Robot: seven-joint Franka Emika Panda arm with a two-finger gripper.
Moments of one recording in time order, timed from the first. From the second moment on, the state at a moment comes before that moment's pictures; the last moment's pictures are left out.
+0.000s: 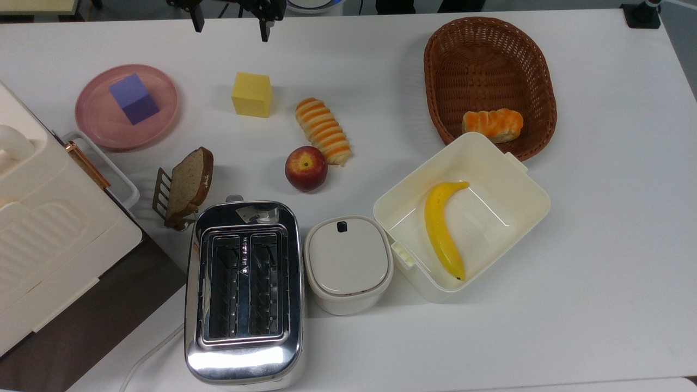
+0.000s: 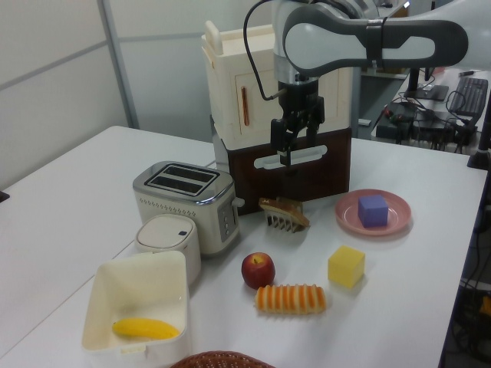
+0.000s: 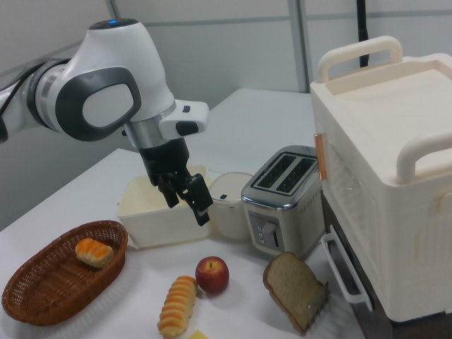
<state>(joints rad) -0.19 0.02 0.10 -1.61 -0.04 1.66 0.05</state>
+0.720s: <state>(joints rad) -0.20 0.02 0.10 -1.61 -0.03 1.65 0.00</state>
